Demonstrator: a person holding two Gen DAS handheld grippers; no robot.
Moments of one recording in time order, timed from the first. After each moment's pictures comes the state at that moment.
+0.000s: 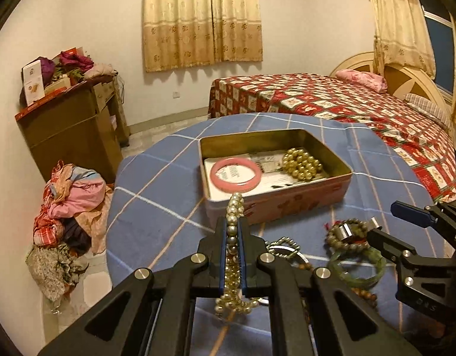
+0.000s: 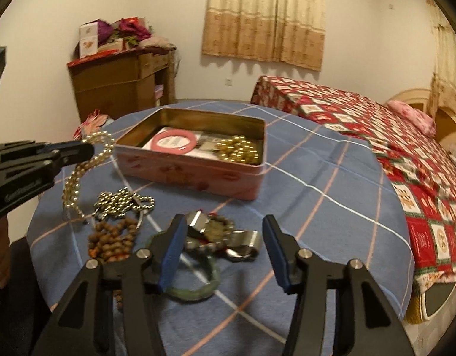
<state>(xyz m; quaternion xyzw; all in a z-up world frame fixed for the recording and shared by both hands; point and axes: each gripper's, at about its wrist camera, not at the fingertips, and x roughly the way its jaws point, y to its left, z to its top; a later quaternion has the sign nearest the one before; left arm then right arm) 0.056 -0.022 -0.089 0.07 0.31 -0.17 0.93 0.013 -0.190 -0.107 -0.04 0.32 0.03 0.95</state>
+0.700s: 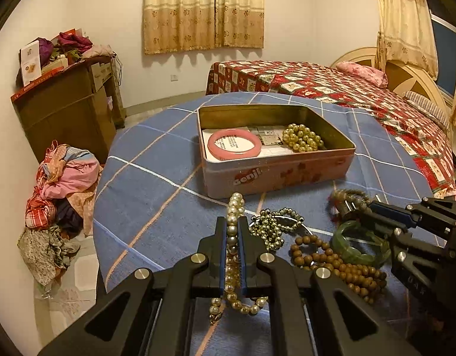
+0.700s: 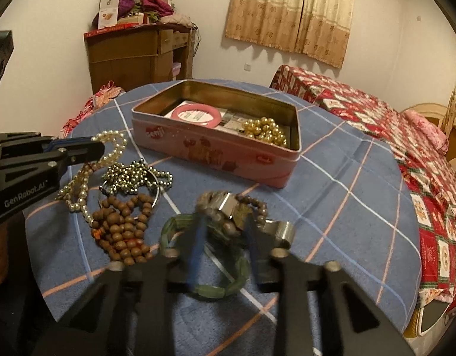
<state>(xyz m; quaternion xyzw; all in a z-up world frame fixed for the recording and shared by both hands) 0.053 -0.017 -0.113 0.06 0.34 -0.18 0.92 0.025 -0.174 -0.125 -0.08 0.36 0.04 0.93</state>
